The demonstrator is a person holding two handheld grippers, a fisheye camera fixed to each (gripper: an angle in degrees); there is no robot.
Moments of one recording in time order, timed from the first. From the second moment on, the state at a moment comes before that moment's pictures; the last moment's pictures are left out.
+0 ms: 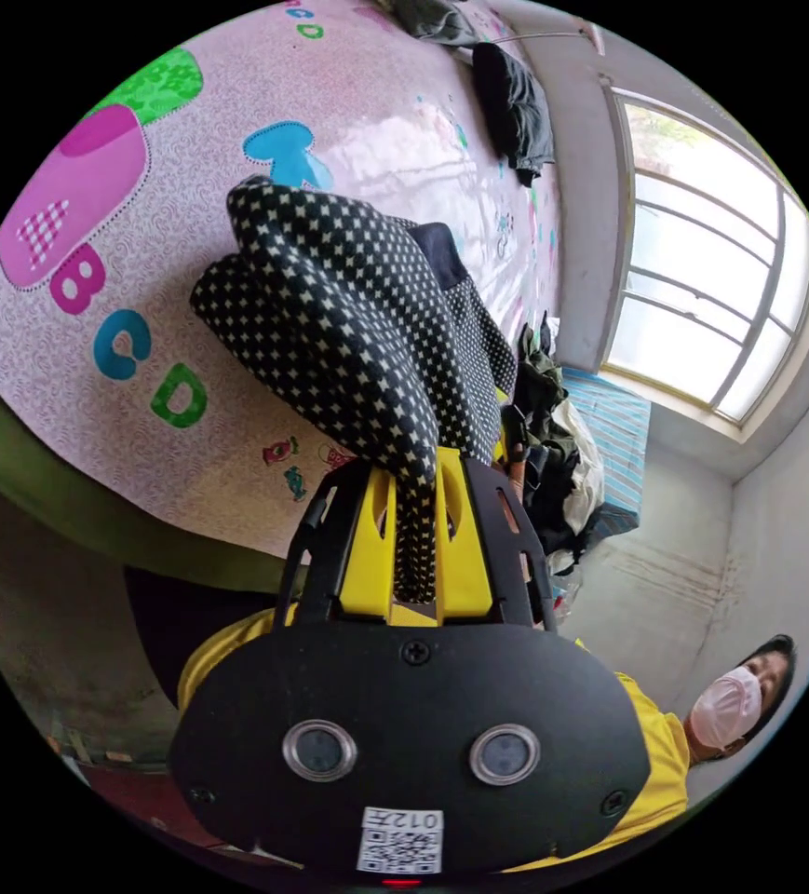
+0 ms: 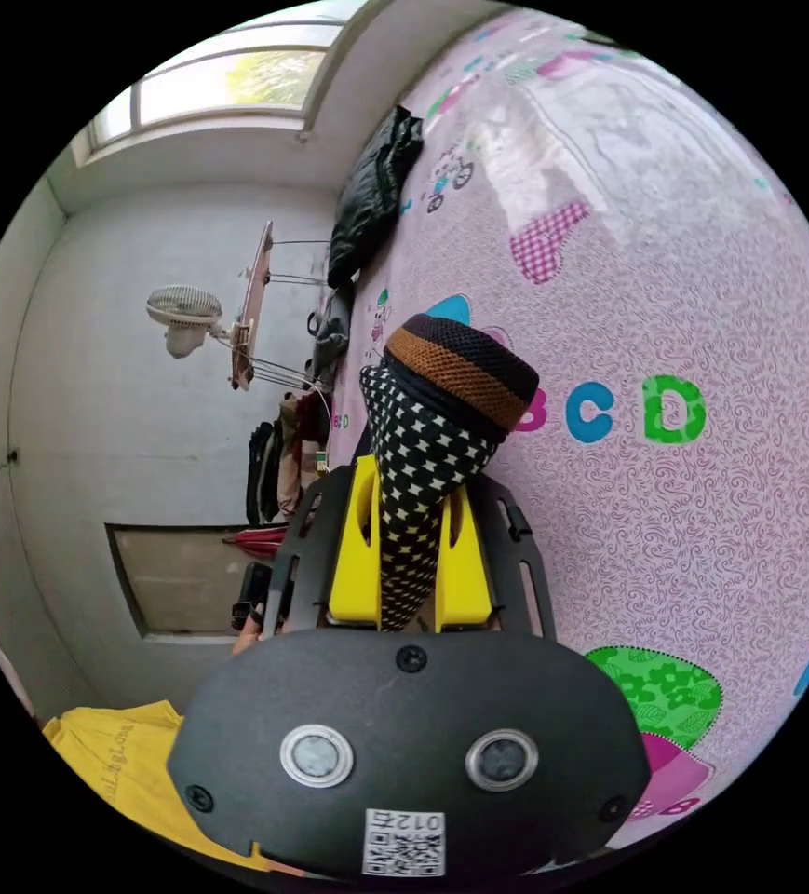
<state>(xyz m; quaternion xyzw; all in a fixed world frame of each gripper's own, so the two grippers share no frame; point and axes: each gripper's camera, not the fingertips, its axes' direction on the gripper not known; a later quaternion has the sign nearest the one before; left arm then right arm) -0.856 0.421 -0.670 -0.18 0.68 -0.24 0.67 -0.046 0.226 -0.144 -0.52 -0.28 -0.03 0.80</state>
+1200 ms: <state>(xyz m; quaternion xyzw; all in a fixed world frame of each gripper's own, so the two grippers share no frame) -1.799 0.496 -0.778 0.11 0.61 -0.31 0.72 -0.882 0.503 -0.386 -0.50 -0.54 -0.20 0.65</state>
